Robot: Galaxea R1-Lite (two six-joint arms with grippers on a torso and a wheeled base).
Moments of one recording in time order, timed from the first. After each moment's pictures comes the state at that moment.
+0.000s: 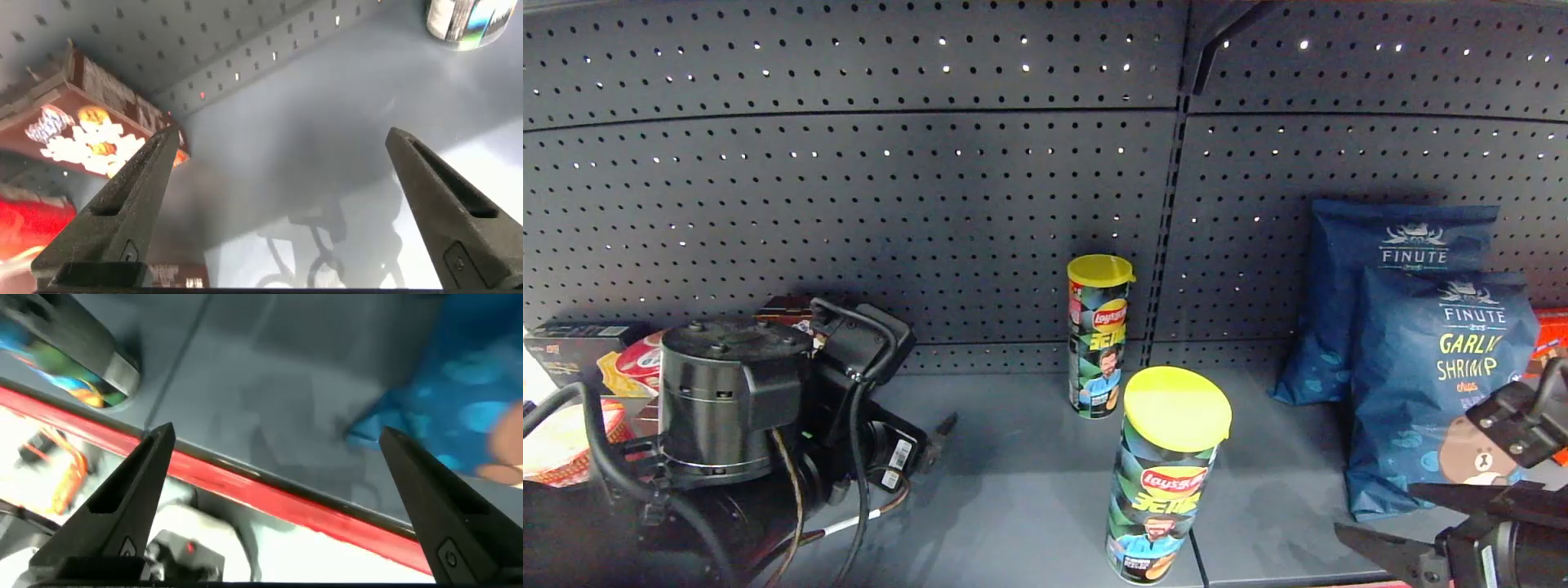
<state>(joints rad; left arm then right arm) -0.59 1.53 -0.58 -0.52 0.42 0.18 0.45 1.13 -0.45 -0.09 -0.02 0.07</state>
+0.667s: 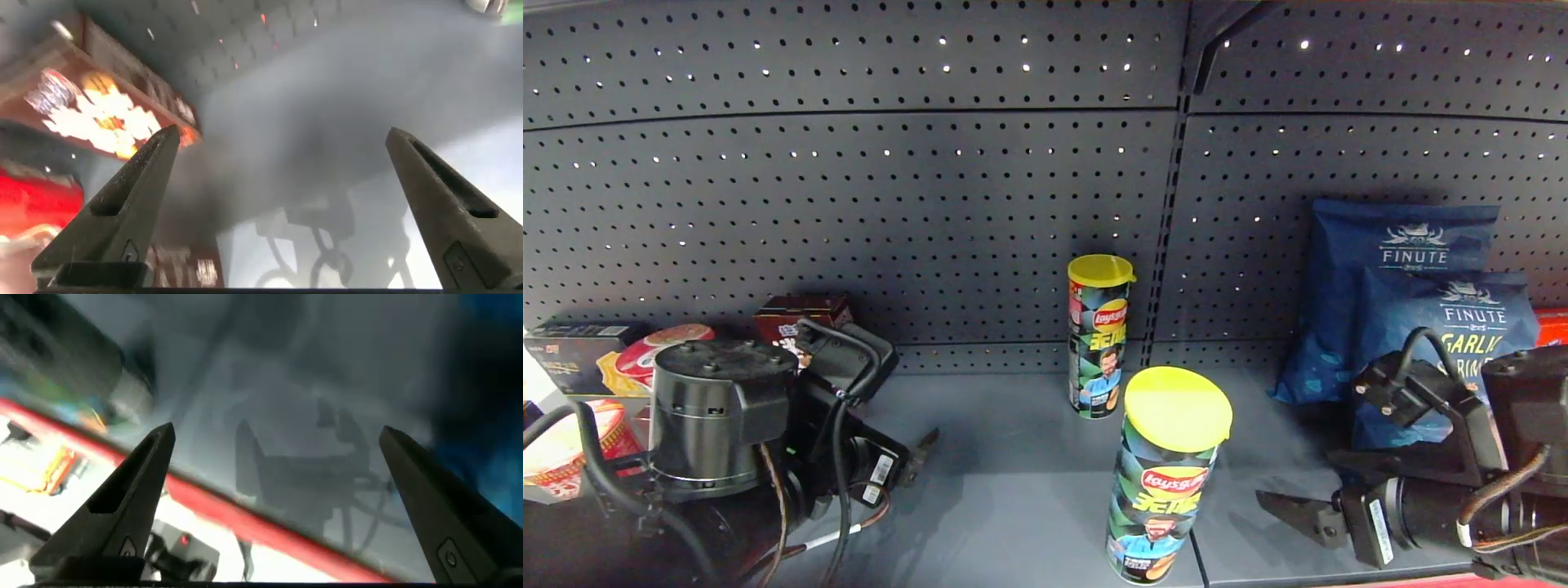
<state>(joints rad) -0.54 1.52 -0.51 -0.54 0.40 0.19 0.56 1.35 -0.57 -0.18 -0.07 0.08</state>
